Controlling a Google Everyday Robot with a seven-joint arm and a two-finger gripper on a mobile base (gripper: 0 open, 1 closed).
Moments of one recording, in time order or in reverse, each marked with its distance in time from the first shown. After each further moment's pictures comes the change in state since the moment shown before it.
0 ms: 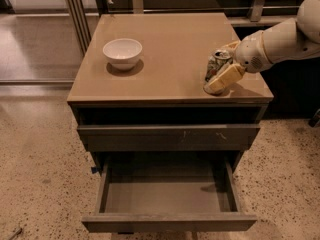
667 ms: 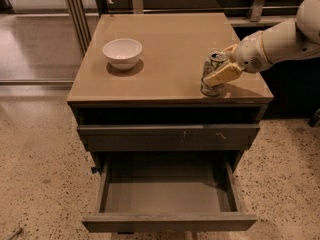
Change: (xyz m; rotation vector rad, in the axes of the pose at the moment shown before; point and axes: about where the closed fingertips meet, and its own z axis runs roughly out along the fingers) arm 0.000 0.000 0.001 0.000 0.000 0.000
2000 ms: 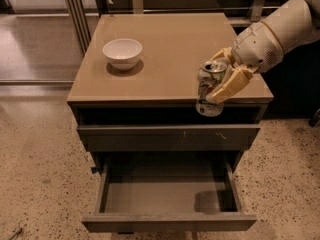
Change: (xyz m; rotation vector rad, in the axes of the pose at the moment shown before) arm -0.047 0.121 -0.046 -0.459 -0.028 -0.224
